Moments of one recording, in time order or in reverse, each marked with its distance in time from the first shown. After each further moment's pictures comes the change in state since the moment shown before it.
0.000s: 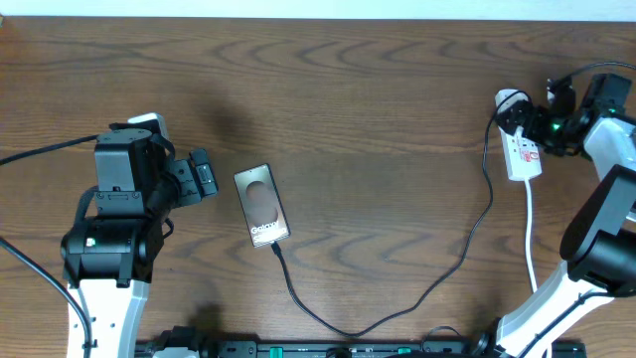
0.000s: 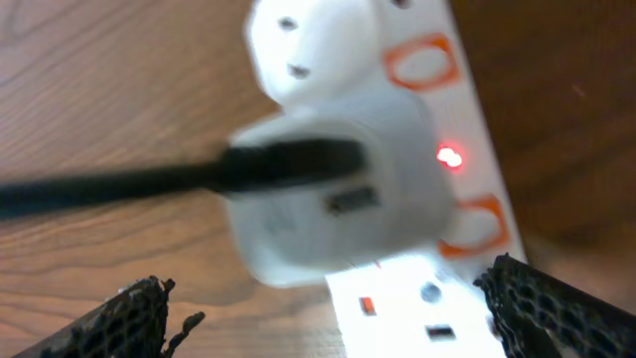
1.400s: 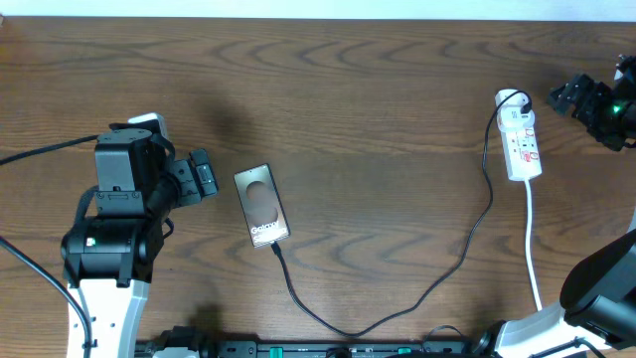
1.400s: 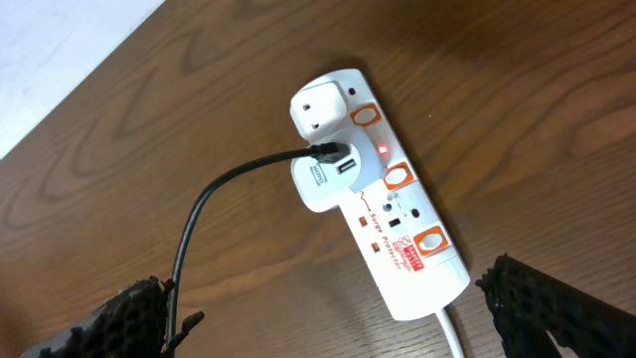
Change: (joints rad) left arm 0.000 0.001 0.000 -0.001 0.000 0.000; right arm -0.075 -0.267 0.170 -0.319 0.078 0.140
